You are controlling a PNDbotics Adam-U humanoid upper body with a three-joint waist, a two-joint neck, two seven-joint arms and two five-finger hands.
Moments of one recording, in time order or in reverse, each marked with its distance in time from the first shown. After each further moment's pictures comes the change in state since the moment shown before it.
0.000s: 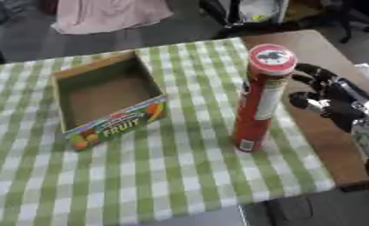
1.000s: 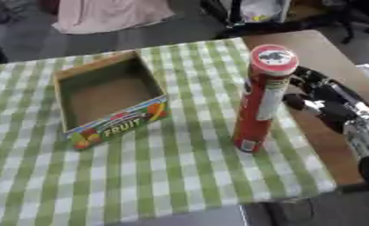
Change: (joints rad) left arm 0.000 -0.001 -0.004 0.000 0.001 0.000 -0.001; right arm -0.018 0.010 0.022 -0.008 -0.017 0.004 0.049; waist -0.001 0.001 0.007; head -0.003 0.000
